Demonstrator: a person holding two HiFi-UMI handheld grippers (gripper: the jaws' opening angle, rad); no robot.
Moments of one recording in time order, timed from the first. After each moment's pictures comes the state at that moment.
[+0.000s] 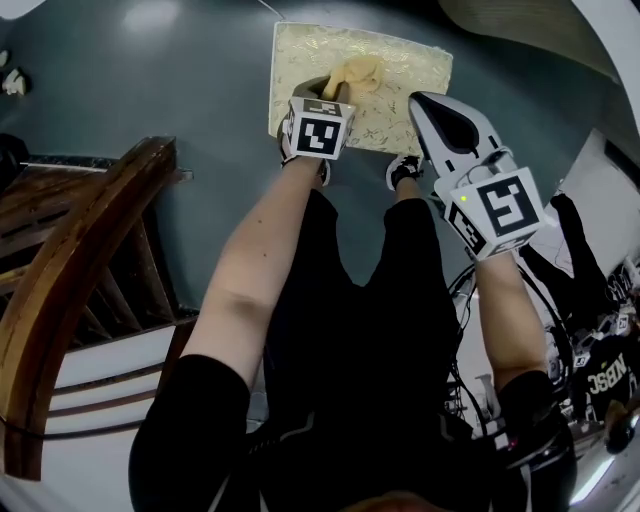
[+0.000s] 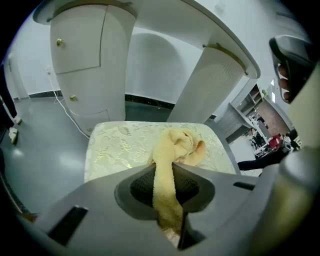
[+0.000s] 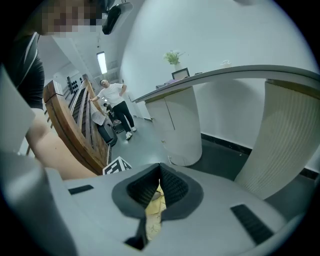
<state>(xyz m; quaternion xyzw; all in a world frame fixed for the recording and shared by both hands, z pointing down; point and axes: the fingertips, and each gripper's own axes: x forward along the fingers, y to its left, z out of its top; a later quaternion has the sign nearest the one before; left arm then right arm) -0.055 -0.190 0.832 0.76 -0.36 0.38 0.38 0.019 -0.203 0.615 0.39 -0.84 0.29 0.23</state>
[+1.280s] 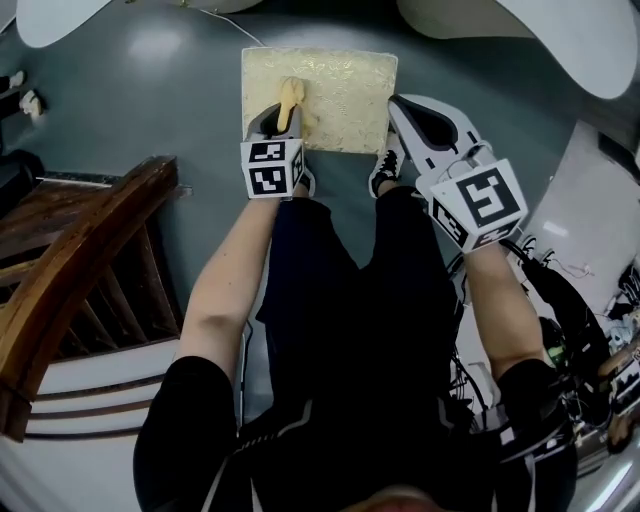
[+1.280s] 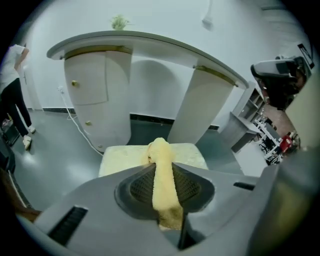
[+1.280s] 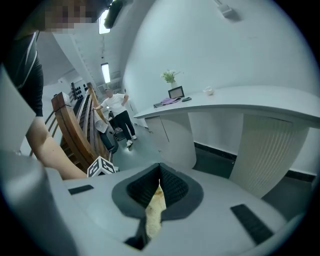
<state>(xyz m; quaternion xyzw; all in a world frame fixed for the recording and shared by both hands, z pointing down) -0.053 -0.169 0.741 0.77 -0.44 0.34 0.32 0.098 -0.182 0.549 0.40 -0.86 0.26 0.19</state>
